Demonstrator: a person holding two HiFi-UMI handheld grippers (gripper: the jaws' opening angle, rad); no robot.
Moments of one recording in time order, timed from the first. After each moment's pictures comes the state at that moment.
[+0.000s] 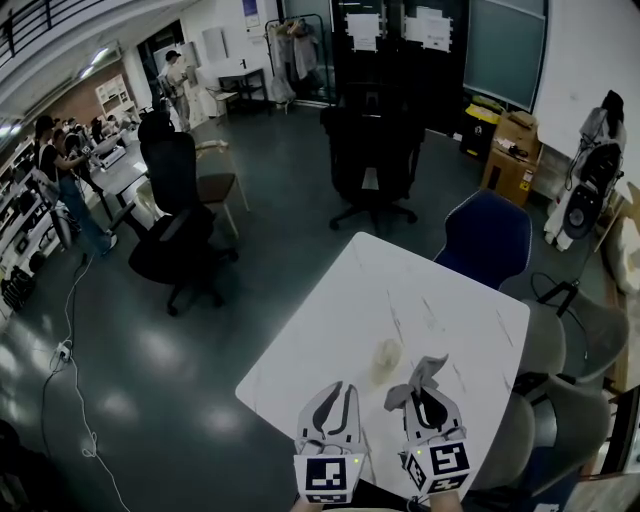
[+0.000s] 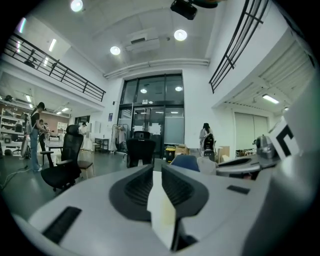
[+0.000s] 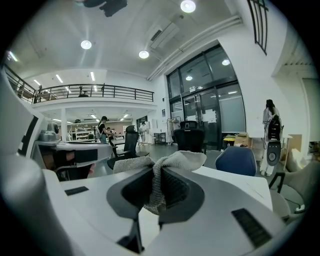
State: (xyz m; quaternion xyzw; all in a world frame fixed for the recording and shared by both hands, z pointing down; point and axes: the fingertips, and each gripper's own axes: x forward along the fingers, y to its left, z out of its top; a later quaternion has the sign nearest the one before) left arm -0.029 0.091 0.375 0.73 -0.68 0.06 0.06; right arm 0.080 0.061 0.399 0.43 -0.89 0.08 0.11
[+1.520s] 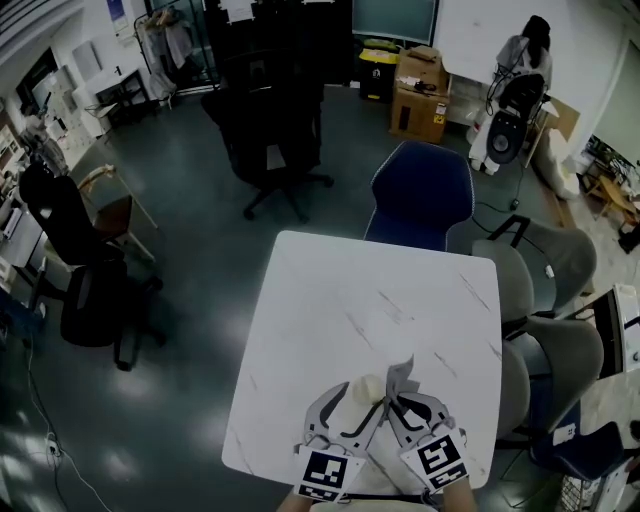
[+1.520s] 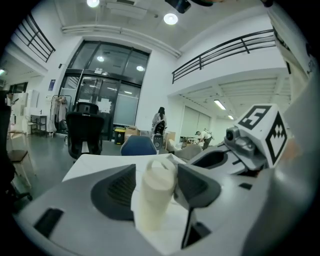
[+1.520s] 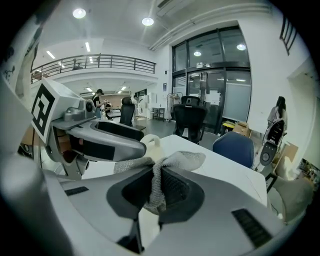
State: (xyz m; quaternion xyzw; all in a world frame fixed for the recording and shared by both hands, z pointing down) left arm 0.021 -0.008 0.455 0.91 -0.38 0.13 0.11; right arm 0.057 0.006 0.476 0.42 -0.86 0.11 0.27
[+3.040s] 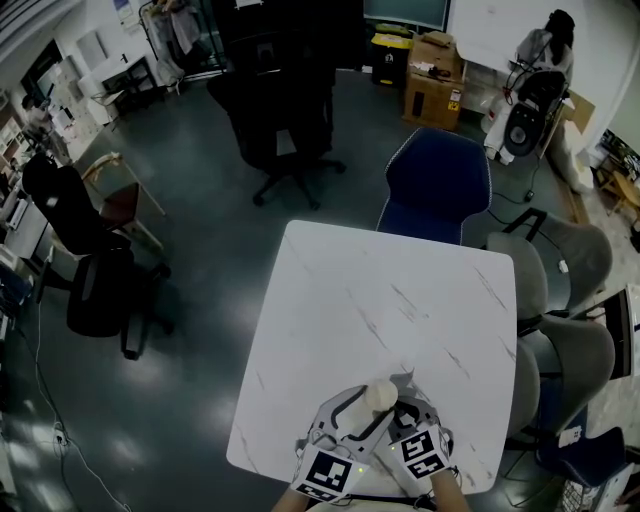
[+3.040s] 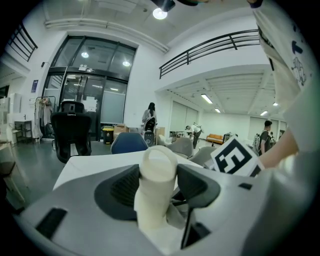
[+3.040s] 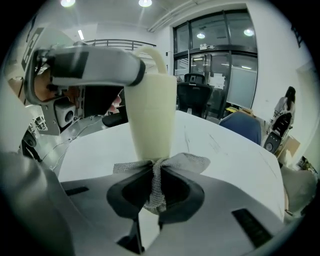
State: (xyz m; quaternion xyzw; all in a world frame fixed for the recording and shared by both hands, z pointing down) left arm 0.027 -0.005 0.480 0.93 -0.32 0.17 0.09; right arm 0.050 0.005 0.587 0.41 -0.83 0.15 0.35
